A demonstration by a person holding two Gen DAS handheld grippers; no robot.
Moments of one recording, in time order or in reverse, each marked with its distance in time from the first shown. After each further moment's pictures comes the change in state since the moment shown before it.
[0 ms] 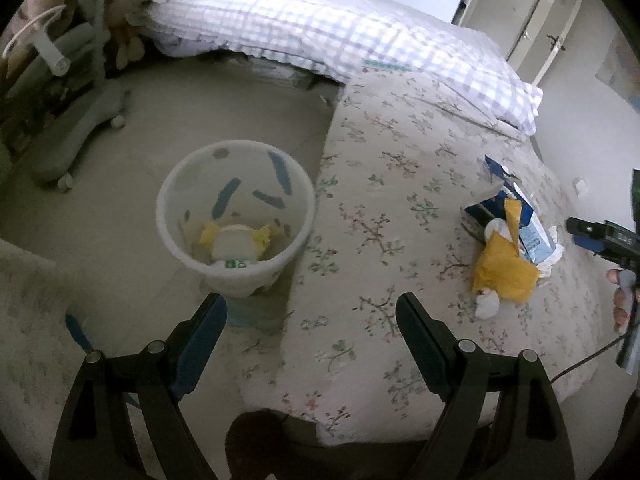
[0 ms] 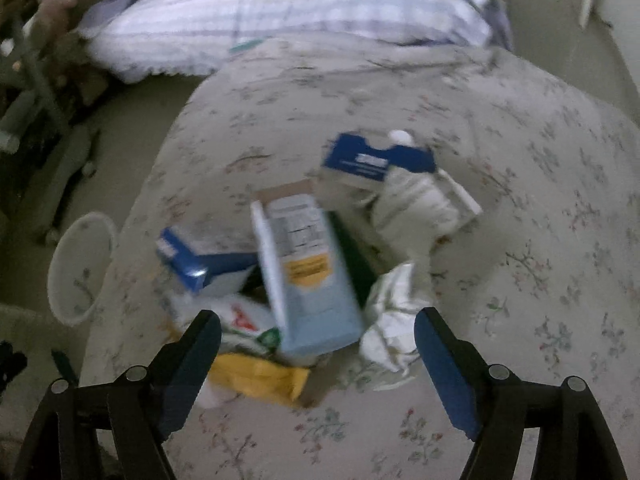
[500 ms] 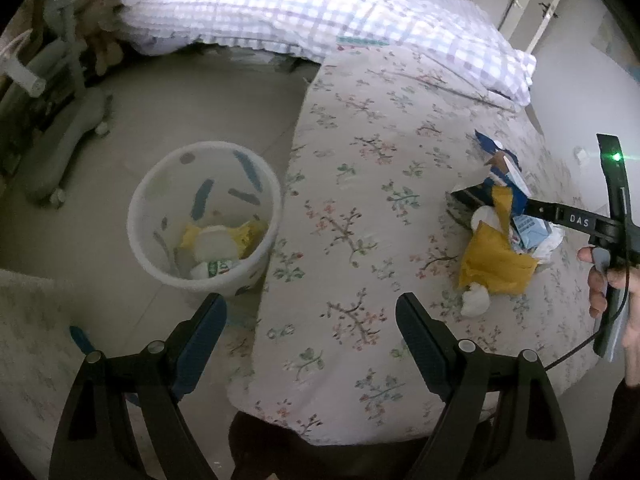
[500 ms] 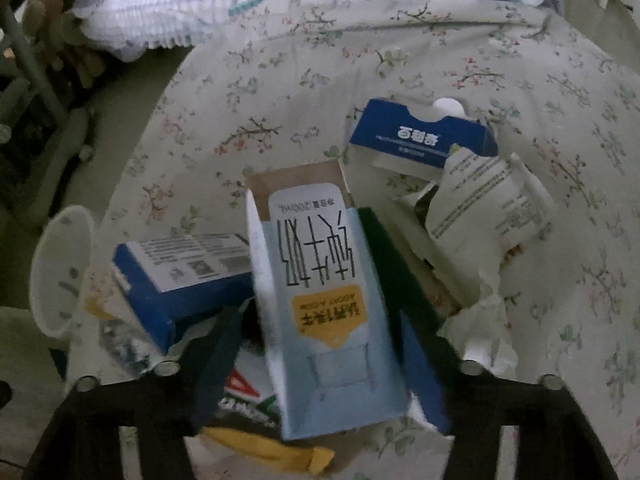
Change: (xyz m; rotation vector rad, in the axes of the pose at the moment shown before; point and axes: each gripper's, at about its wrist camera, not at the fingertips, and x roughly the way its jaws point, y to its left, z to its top) left arm 0.013 -0.040 0.021 0.078 0.083 0.020; right arm 0.073 0.021 0.010 -0.059 0.074 0.005
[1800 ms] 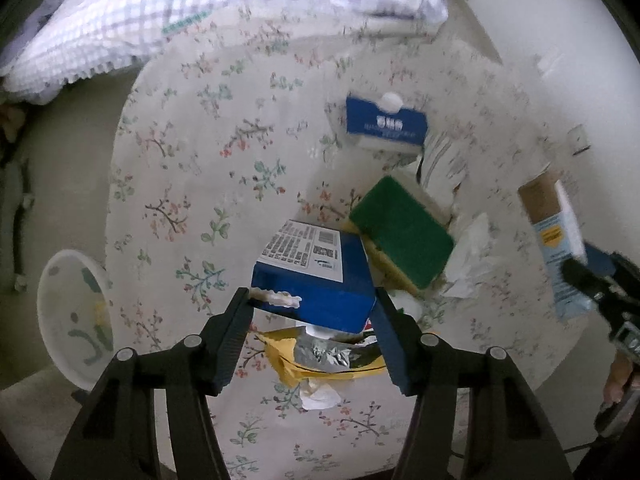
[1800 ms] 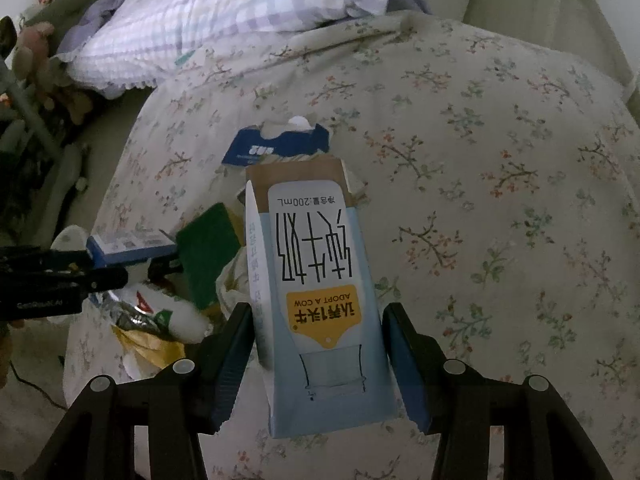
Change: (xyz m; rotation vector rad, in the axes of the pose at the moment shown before) left arm 0.064 -0.186 0.100 0.267 0.221 -0.082; right arm -0.102 -0.115 -0.035 0.100 -0.045 0.027
